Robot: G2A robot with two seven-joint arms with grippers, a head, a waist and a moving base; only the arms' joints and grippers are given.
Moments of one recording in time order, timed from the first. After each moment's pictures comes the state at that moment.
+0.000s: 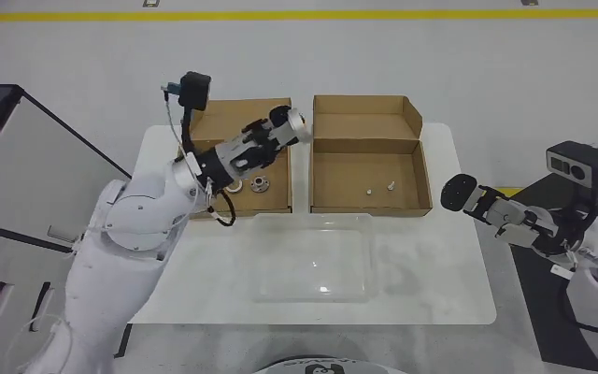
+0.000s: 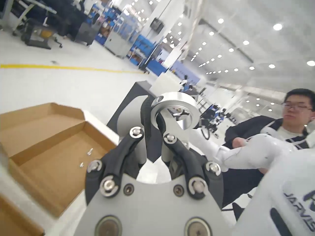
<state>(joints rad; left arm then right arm) 1.20 -1.05 -1.26 -2.09 0.07 -0.18 -0.58 -1.74 -0.77 1.85 -2.00 0.78 -0.70 1.12</state>
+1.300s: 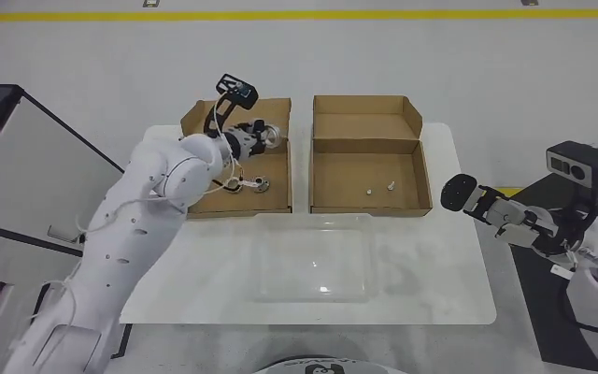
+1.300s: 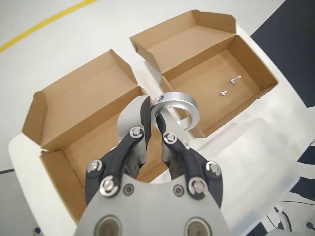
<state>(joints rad) 0.94 -1.05 -1.10 -1.83 0.86 0.03 -1.00 -1.74 -0.77 1.85 -2.00 0.78 -0.70 1.12</state>
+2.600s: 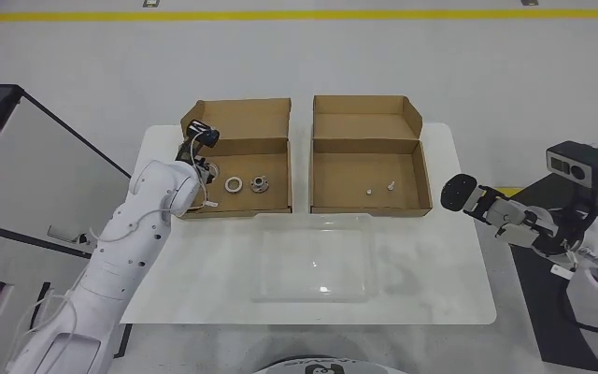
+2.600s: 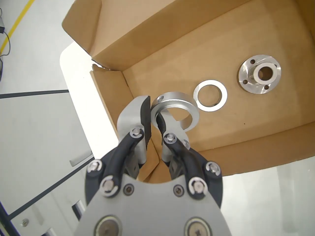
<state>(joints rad) 1.06 -1.03 -1.13 -1.59 1.28 -0.03 -1.12 -1.74 -0.77 1.85 -2.00 0.78 -0.70 1.12</state>
